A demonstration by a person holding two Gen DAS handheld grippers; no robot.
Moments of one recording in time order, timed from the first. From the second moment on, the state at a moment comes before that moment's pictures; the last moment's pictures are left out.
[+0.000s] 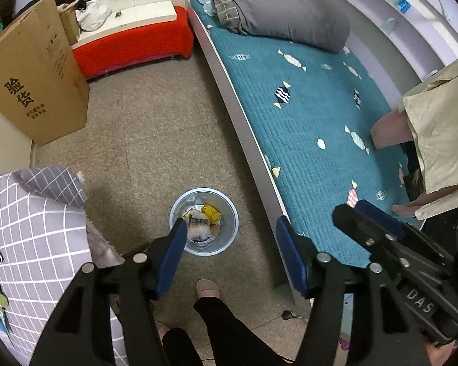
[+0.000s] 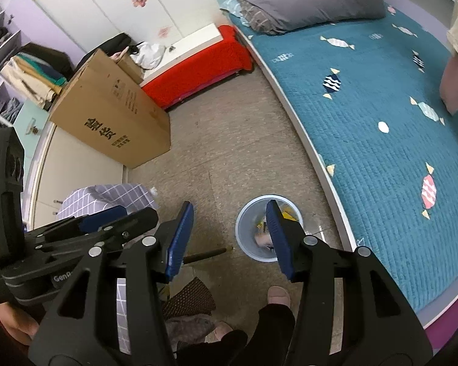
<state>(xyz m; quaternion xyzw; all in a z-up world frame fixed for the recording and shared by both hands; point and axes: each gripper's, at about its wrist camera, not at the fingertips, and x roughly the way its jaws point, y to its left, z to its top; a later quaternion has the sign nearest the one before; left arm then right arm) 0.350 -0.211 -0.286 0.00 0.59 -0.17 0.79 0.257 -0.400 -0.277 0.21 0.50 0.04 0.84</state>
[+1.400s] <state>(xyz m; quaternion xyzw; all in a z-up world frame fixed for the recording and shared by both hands) 0.162 0.213 -0.236 -0.16 0.52 -0.01 0.84 0.166 0.006 -0.235 0.08 0.49 0.24 0.83</state>
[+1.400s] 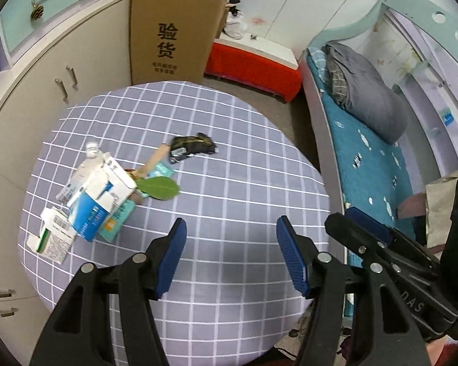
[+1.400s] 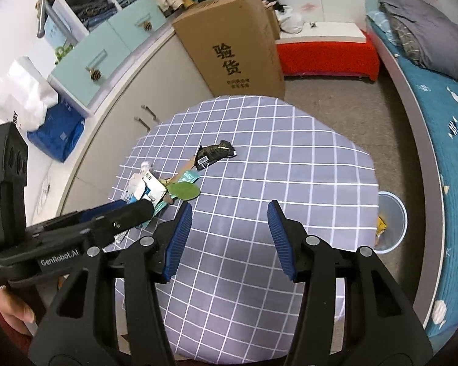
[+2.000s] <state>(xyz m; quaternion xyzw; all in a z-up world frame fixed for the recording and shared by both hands) 0.255 0.296 -0.306 -0.19 0.58 0.08 0.79 0.284 0.105 -0.327 0.02 0.57 0.28 0.77</state>
